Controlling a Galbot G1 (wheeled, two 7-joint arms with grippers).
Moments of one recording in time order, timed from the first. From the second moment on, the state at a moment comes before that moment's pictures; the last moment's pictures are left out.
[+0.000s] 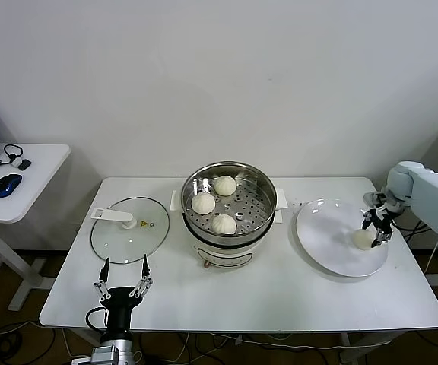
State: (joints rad) left arm 1.68 -1.61 -0.54 -1.92 0.08 -0.33 -0.09; right arm 0.23 0.80 -1.32 0.63 0.12 0.17 -1.09
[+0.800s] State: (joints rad) left arm 1.68 -1.61 -0.54 -1.94 0.07 -0.32 -0.09; right arm 0.43 0.74 -1.48 0.82 0.22 0.13 -1.09
